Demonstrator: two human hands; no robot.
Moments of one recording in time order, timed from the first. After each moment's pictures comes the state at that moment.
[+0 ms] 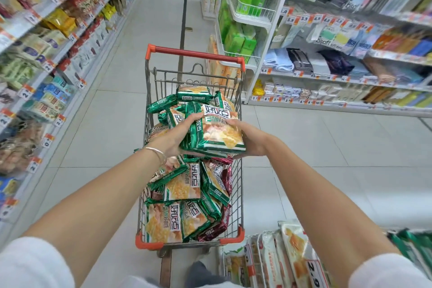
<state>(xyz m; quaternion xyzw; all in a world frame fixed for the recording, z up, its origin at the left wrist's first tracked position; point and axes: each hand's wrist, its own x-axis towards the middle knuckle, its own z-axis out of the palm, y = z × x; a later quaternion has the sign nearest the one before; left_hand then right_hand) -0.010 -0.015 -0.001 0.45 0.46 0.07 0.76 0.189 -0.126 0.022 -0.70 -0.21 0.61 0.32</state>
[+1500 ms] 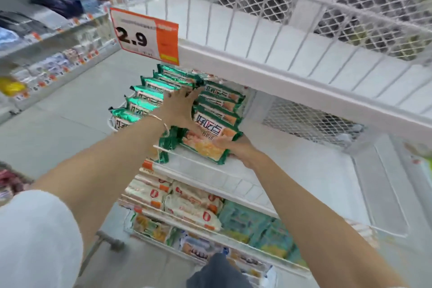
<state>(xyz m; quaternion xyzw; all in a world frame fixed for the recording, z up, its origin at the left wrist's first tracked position) 0.207 -0.524 0.005 0.97 -0.22 -0.07 0.05 0.119 -0.725 -0.060 -0.76 0.20 0.15 0.59</state>
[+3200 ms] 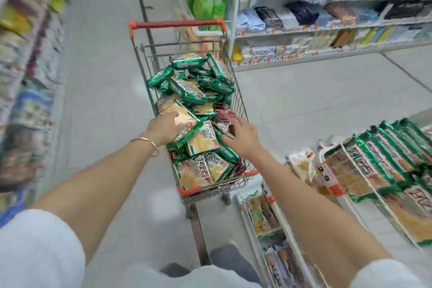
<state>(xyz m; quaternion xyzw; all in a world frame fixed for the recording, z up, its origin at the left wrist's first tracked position) -0.144 -0.031 -0.029 0.89 0.37 -0.06 0.25 0.015 -0.233 -0.038 -0.89 -0.42 0.14 0.14</state>
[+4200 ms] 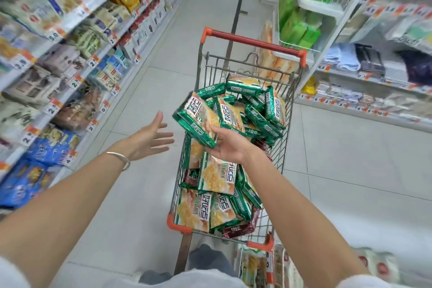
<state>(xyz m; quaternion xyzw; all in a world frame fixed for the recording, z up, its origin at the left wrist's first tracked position) -0.191 0.023 -0.040 0.38 0.55 0.18 0.72 0.056 -0.050 -0.040 -0.49 -0.11 0.77 0.39</state>
